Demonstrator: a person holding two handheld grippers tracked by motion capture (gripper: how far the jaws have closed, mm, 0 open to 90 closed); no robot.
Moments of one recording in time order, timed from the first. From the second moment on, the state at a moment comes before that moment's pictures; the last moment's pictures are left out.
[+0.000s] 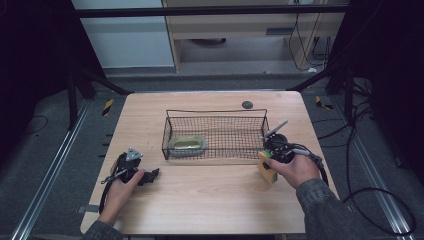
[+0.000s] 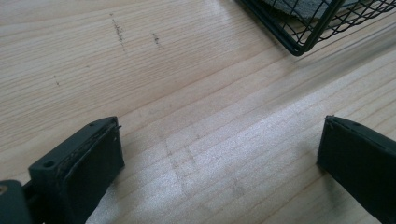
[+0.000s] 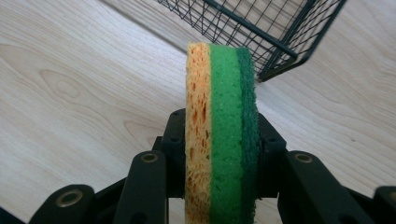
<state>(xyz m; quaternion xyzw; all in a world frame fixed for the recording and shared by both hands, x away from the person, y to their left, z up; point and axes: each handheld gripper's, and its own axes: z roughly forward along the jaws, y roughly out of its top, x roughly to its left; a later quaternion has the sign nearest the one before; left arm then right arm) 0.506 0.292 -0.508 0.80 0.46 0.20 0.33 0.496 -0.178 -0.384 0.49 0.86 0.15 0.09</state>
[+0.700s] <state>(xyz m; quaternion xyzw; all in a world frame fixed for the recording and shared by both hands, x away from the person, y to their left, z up) 0.506 0.292 -0.508 0.80 0.46 0.20 0.33 0.514 -0.201 -0.309 0.51 0.82 0.22 0.16</state>
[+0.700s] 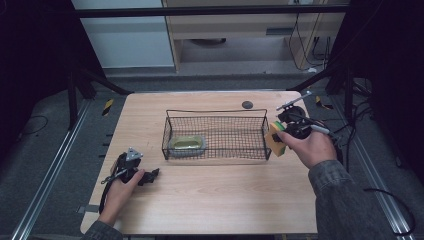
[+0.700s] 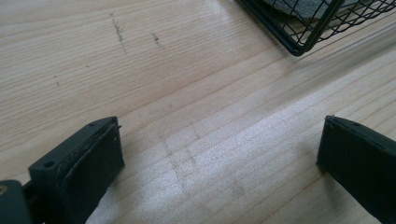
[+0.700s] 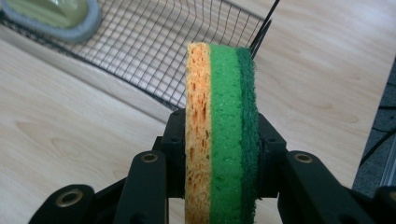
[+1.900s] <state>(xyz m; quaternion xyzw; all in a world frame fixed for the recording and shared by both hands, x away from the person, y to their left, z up) 0.508 0.292 -0.508 0.80 0.46 0.20 0.33 0.578 -0.178 -0.296 0.53 0.78 0.25 0.23</state>
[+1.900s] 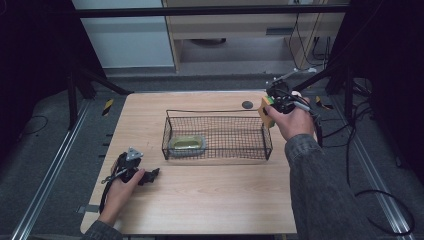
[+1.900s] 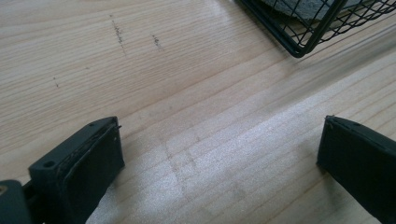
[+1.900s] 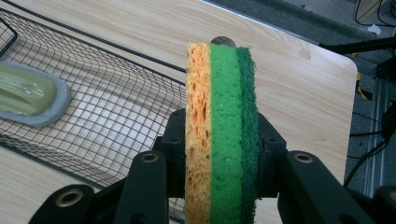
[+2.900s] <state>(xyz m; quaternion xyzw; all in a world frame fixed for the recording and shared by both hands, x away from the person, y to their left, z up) 0.509 0.291 -0.508 0.80 0.46 0.20 0.33 0.596 -0.163 -0.326 0.53 0.79 0.23 0.21</state>
